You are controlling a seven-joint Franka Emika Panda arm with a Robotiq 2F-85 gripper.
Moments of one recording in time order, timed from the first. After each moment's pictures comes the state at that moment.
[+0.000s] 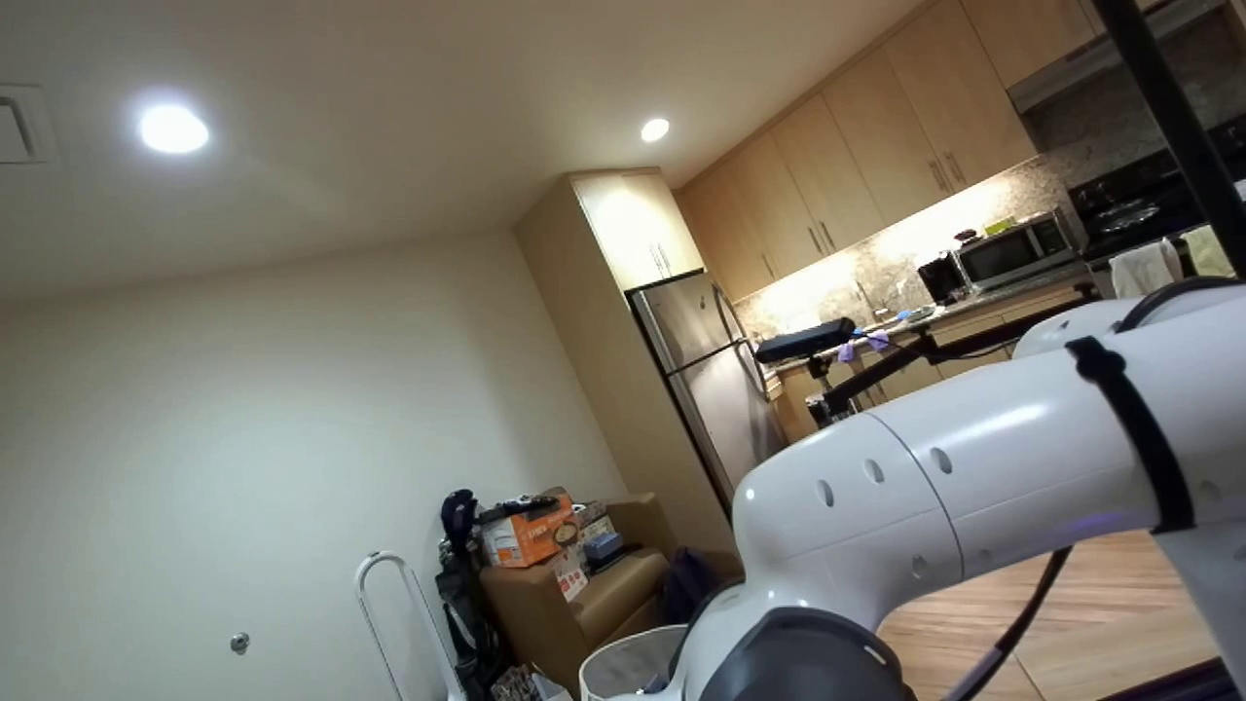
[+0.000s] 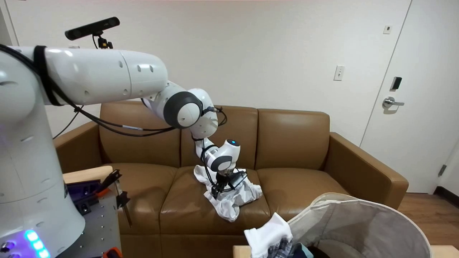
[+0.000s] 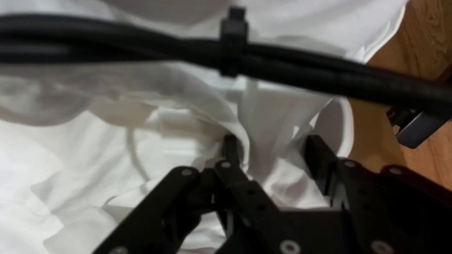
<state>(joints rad) 0.24 1.52 0.16 -1.16 0.08 2.63 -1.82</state>
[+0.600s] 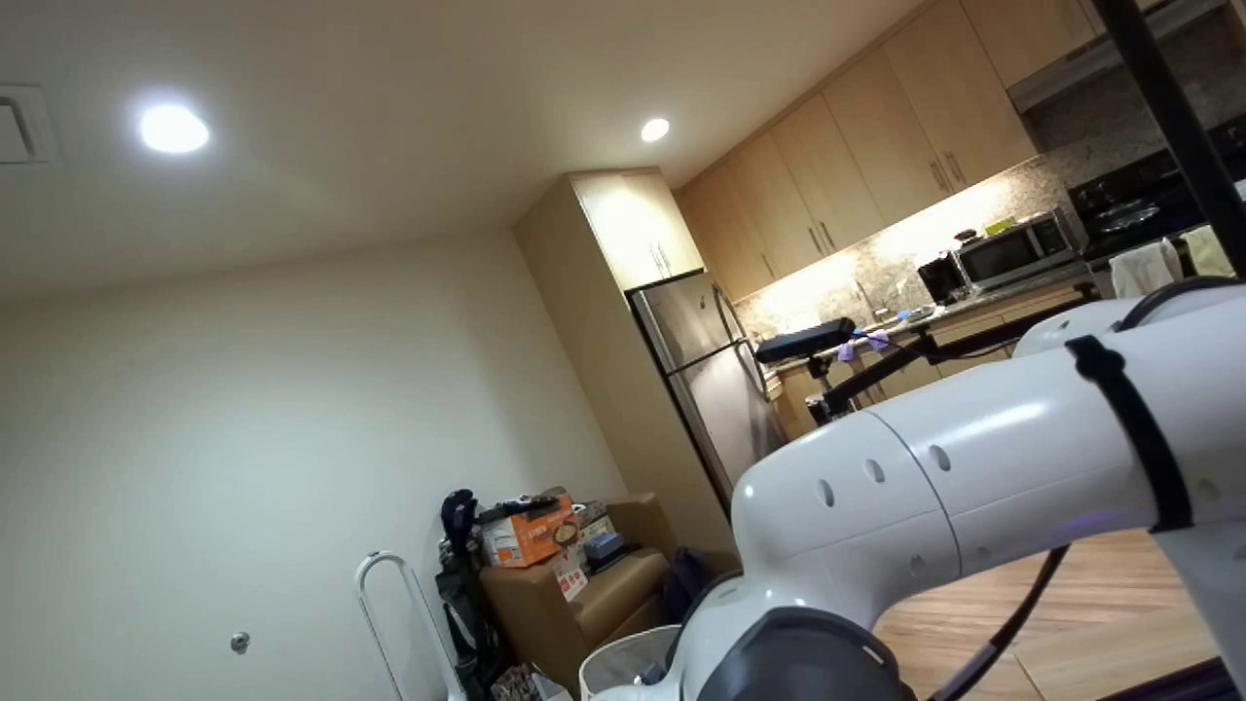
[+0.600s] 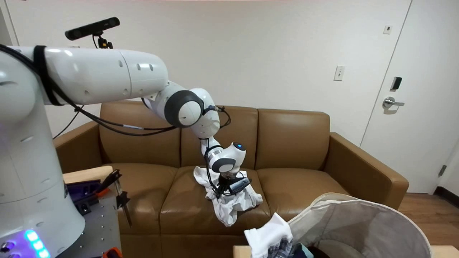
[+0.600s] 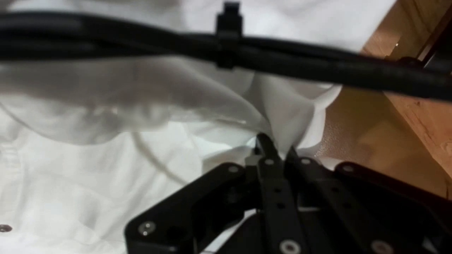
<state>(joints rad) 0.23 1.51 0.12 -1.15 0.28 2.58 -1.77</state>
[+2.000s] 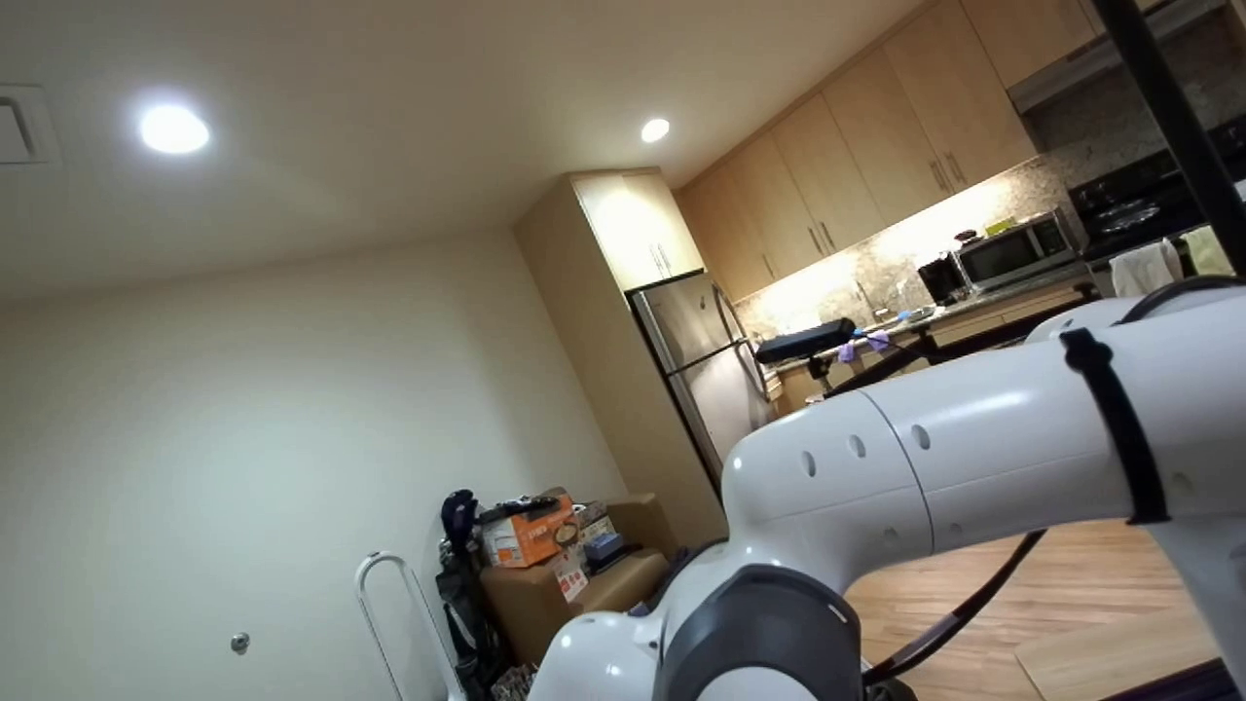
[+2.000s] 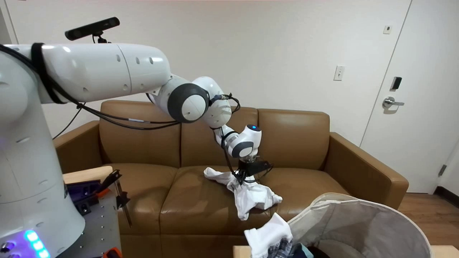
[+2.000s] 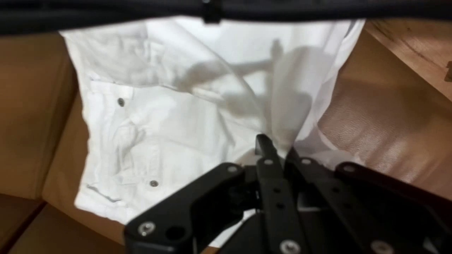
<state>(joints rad) 0.17 1.45 0.11 -1.02 0.10 2.54 -1.51</state>
